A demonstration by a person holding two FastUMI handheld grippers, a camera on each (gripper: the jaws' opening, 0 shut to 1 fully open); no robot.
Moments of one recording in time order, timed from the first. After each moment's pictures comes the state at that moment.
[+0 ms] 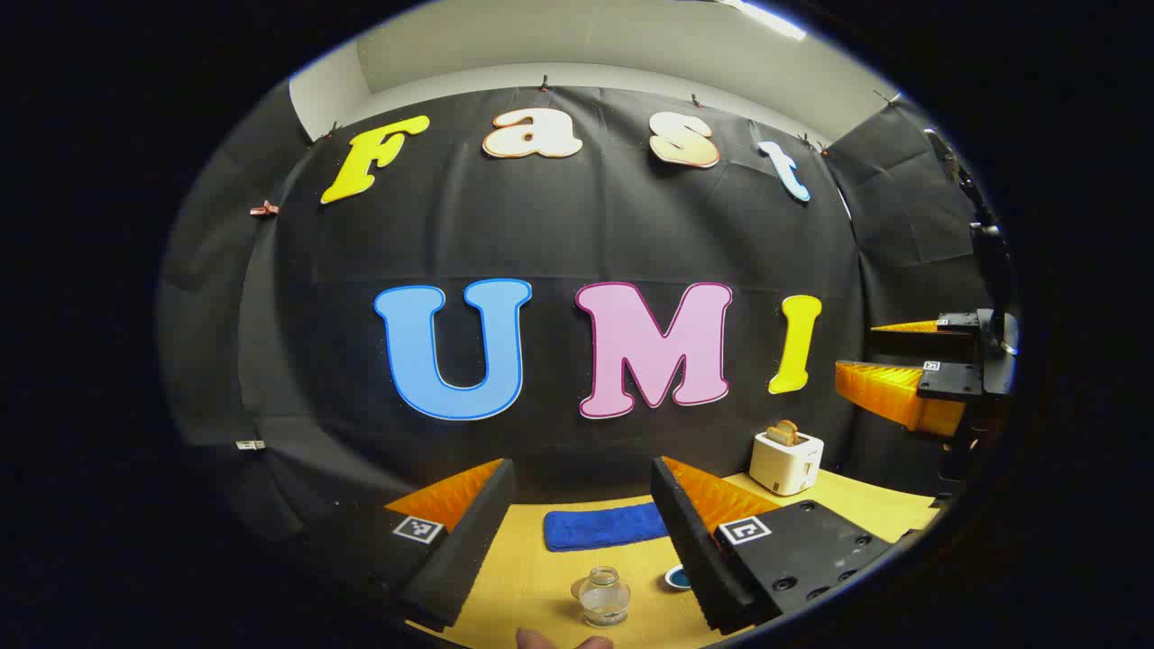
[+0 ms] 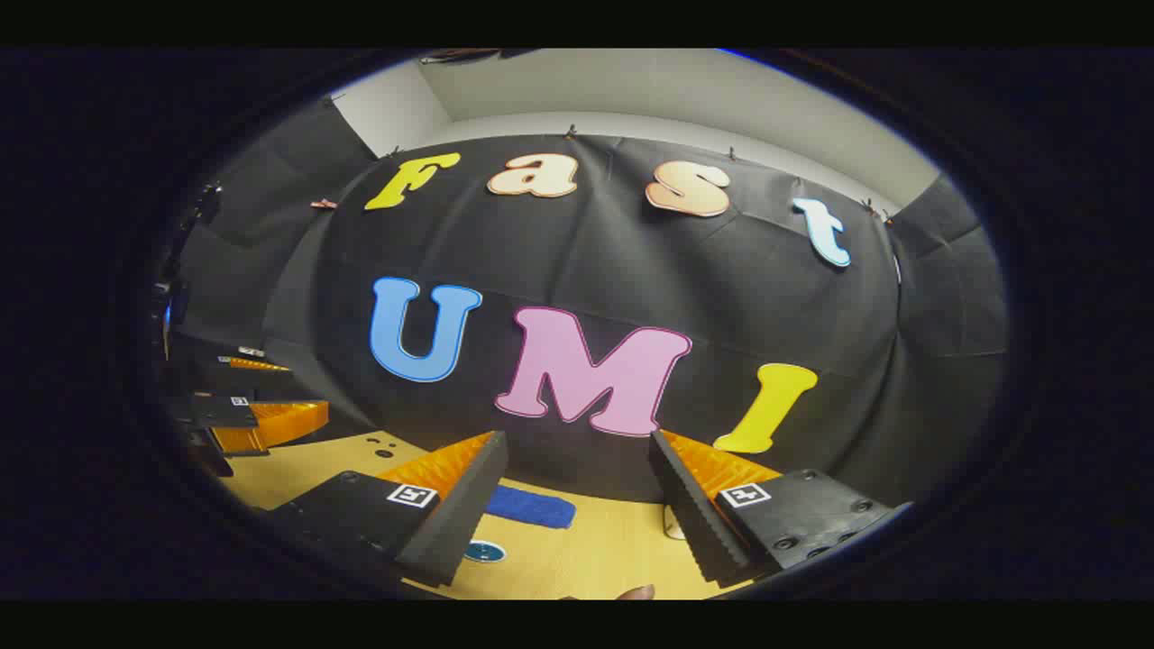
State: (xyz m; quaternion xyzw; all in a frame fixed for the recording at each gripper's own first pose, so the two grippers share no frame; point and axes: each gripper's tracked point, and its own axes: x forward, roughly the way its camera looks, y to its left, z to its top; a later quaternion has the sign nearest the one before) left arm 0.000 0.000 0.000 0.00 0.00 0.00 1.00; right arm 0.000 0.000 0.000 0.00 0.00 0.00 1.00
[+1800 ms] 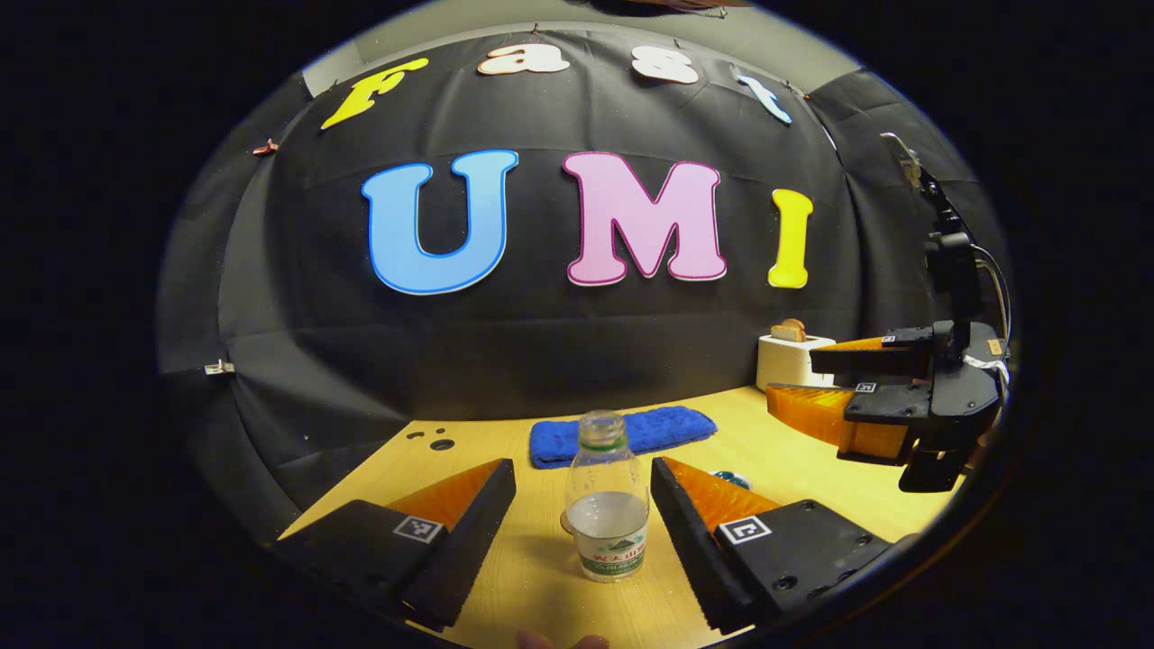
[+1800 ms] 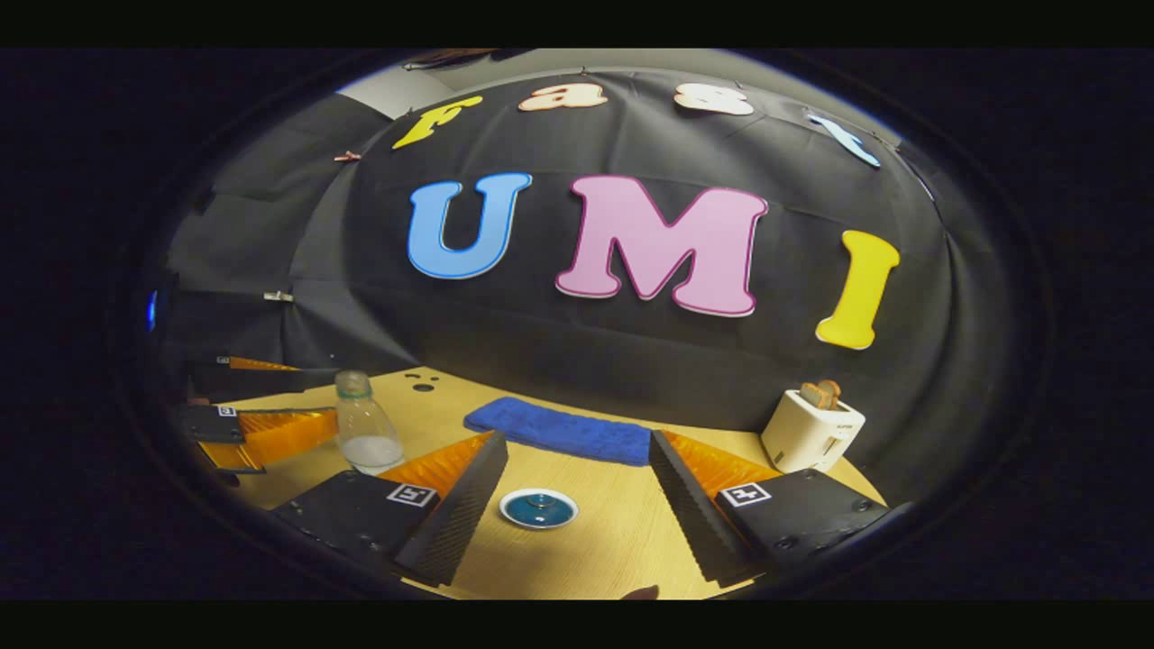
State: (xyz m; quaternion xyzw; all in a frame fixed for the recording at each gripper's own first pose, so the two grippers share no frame) left arm 0.015 -0.009 -0.234 0.01 0.09 -0.01 1.00; right arm 0.049 0.101 -0.265 0.05 0.11 0.08 0.99
